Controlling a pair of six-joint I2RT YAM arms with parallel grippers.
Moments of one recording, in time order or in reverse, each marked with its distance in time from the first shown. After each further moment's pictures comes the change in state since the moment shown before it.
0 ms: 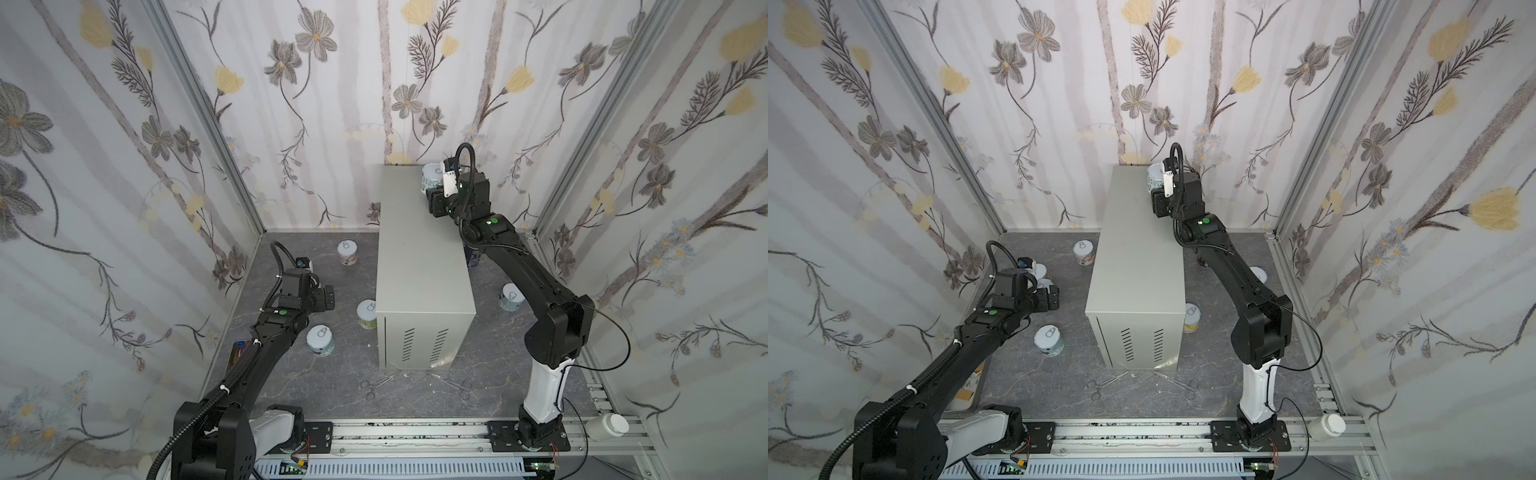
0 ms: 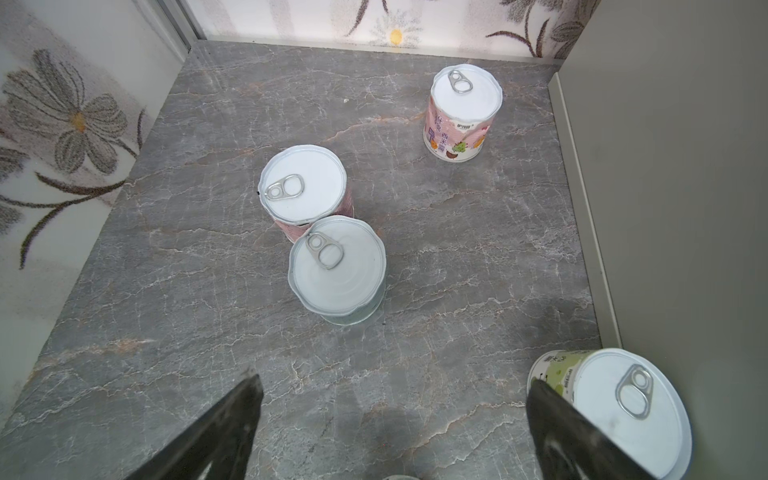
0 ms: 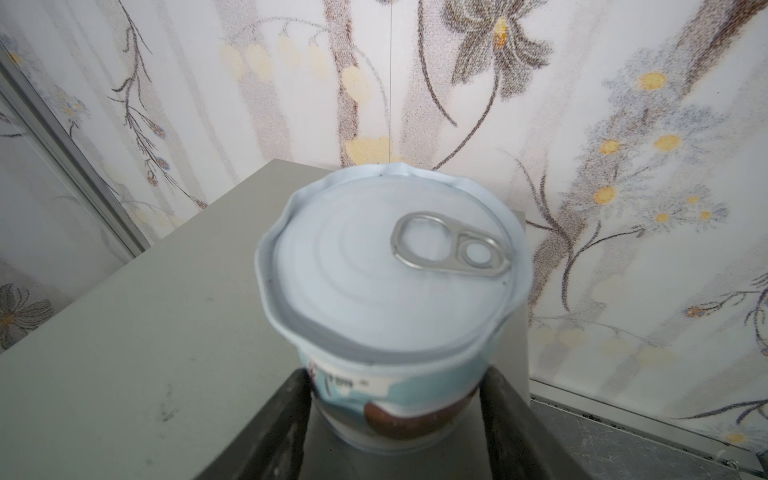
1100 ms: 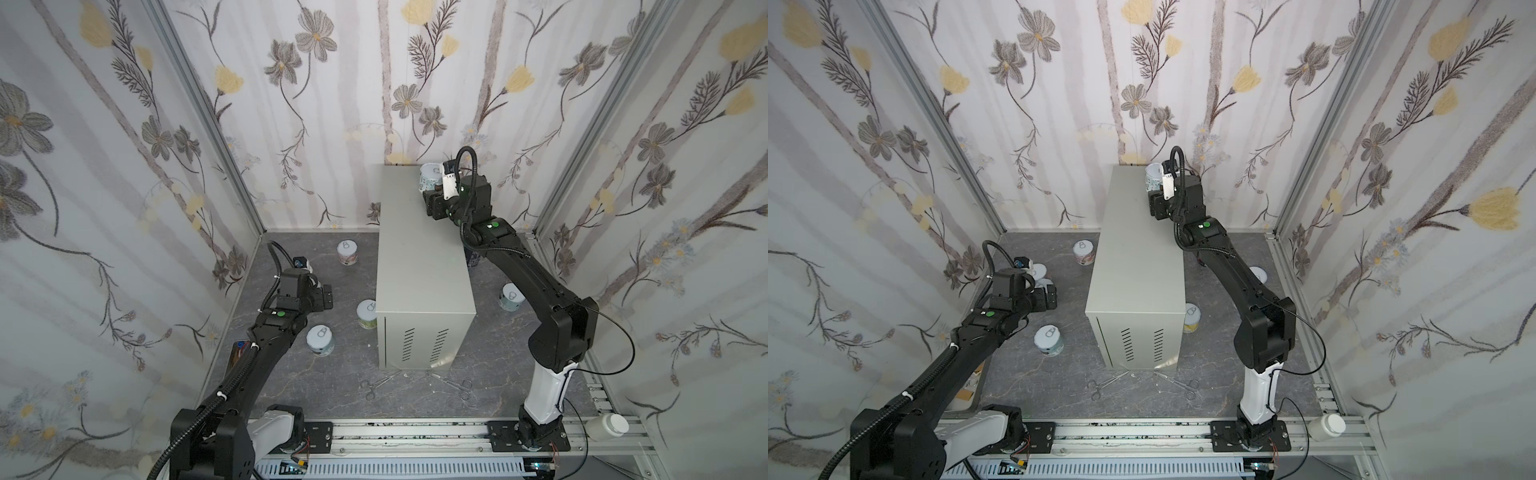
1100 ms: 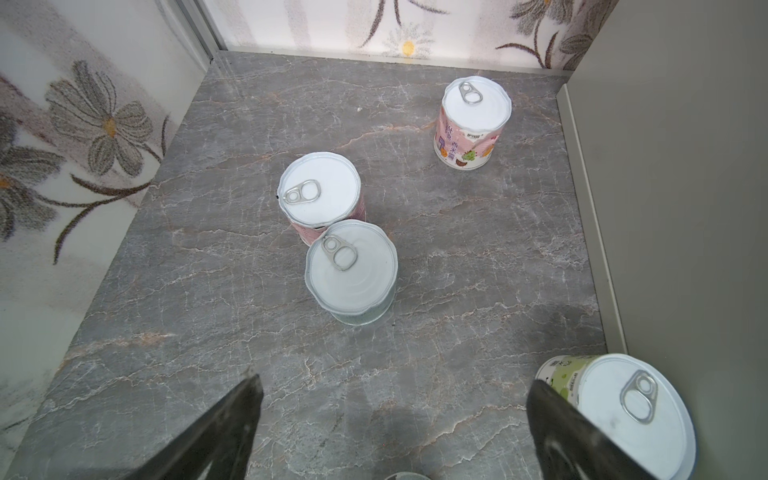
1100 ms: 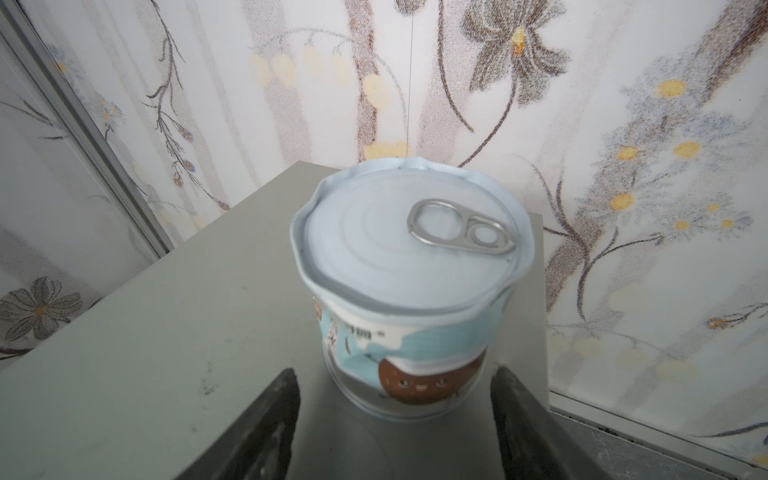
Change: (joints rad) left arm 0.001 -0.034 0.018 -0.034 -0.029 -0.014; right arm -0.001 -0.051 -0.085 0.055 -0.037 -0.004
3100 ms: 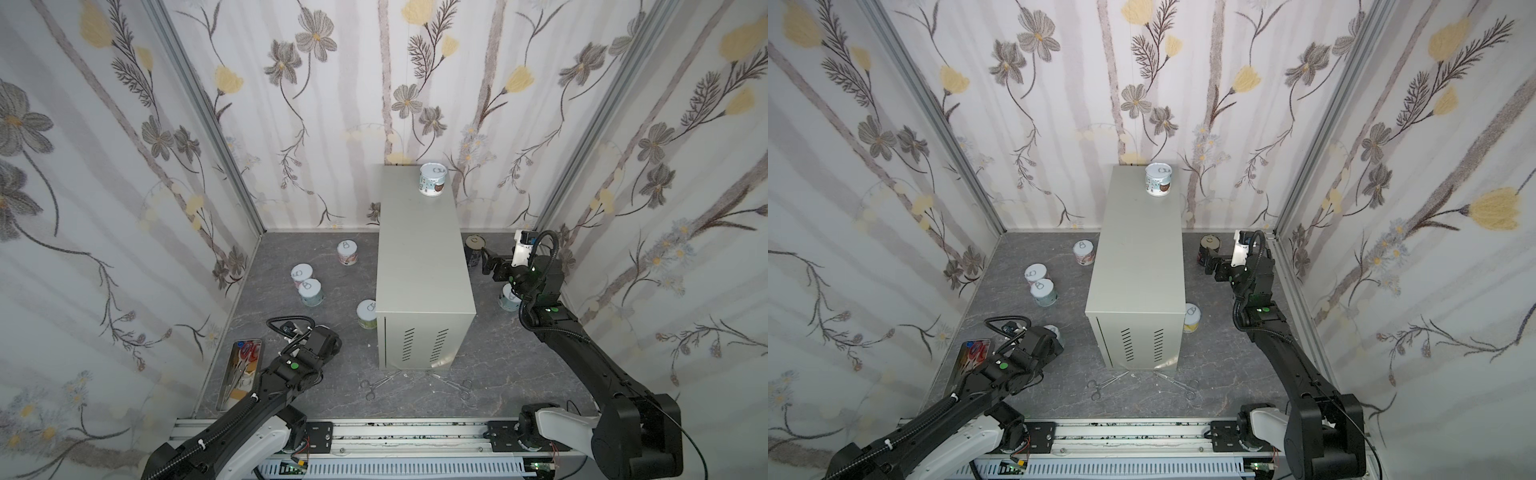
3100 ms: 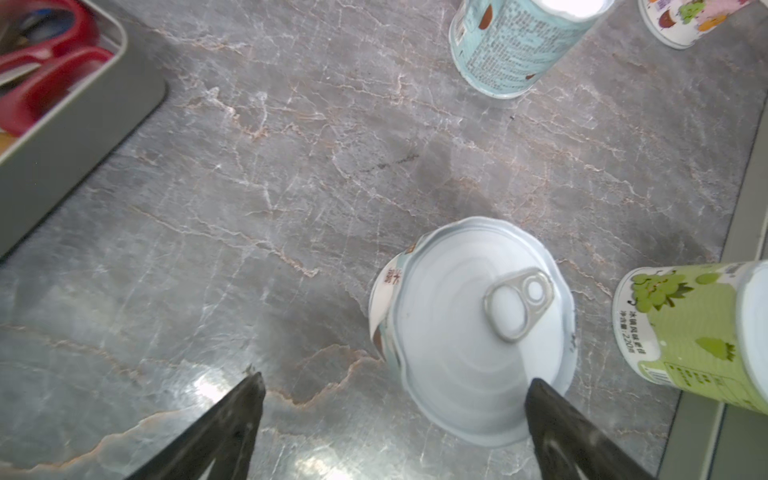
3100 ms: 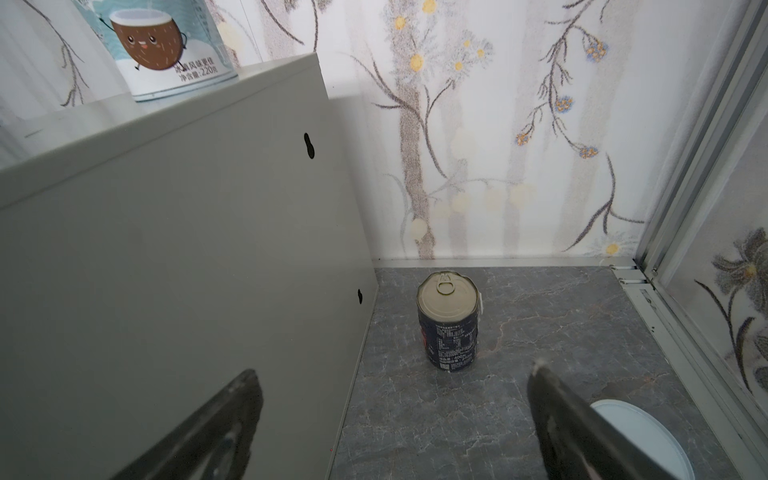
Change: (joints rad) left arm -0.383 -0.281 -0.413 -0.235 -0.325 -0.929; right arm -0.319 -0.694 -1.127 0.473 -0.154 0.150
